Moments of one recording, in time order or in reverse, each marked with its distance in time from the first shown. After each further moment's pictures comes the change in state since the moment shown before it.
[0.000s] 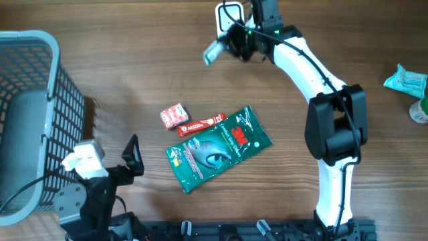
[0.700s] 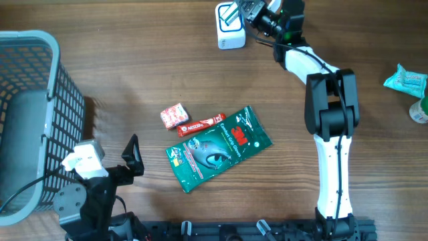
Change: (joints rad) left arm 0.000 0.000 0.000 0.000 0.000 0.000; right arm -0.156 0.299 0.003 0.953 -0.110 -0.082
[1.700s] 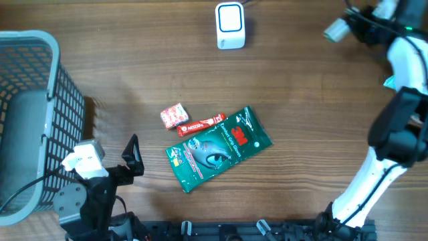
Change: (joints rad) left arm 0.000 0.000 0.000 0.000 0.000 0.000; right arm -0.510 -0.315 0.014 -1.030 0.170 -0.550
